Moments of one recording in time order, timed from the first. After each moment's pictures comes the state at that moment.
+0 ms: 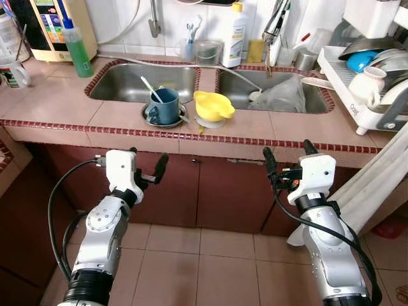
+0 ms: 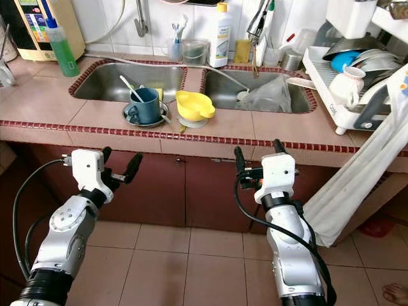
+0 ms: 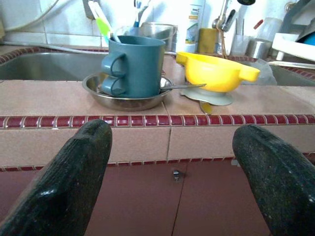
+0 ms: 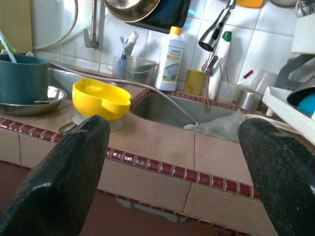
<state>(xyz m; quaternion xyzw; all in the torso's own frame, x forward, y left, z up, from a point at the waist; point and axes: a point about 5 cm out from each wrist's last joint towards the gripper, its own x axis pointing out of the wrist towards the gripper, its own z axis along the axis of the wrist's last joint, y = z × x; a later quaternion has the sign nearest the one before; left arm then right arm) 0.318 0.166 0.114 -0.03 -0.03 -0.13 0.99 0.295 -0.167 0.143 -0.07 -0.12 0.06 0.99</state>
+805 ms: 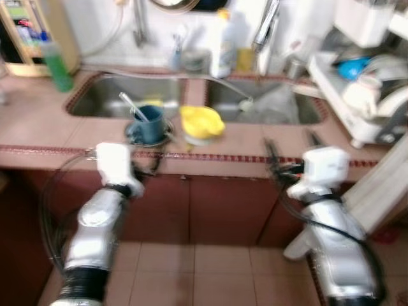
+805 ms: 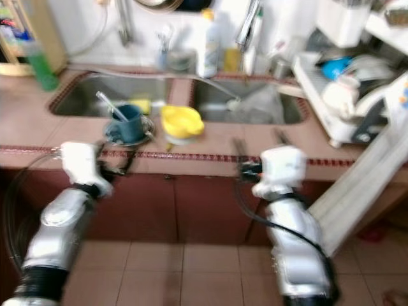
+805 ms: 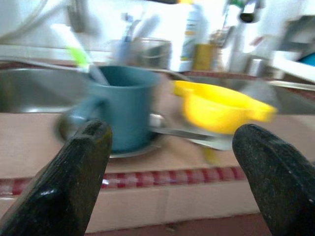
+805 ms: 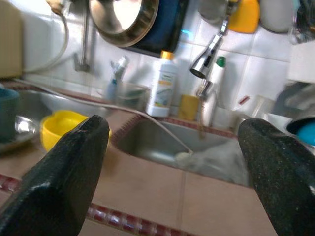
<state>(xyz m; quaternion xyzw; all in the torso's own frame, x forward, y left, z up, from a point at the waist) 0.322 0.176 0.131 -0.04 -0.04 -0.11 0.99 0.292 -0.155 0.164 -0.07 -0.16 0.09 0.98</state>
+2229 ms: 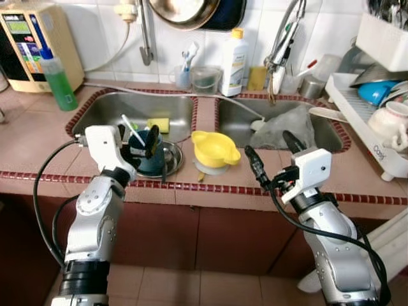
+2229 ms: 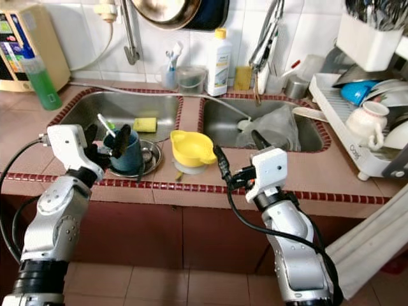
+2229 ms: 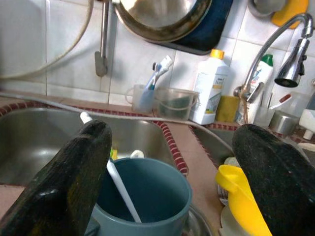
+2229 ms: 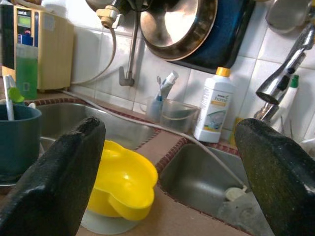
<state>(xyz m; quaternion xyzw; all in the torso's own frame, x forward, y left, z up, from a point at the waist) 0.328 0.169 0.170 -0.09 -0.08 -0.10 0.99 0.284 -0.147 0.168 -0.06 -0.15 0.19 0.97</state>
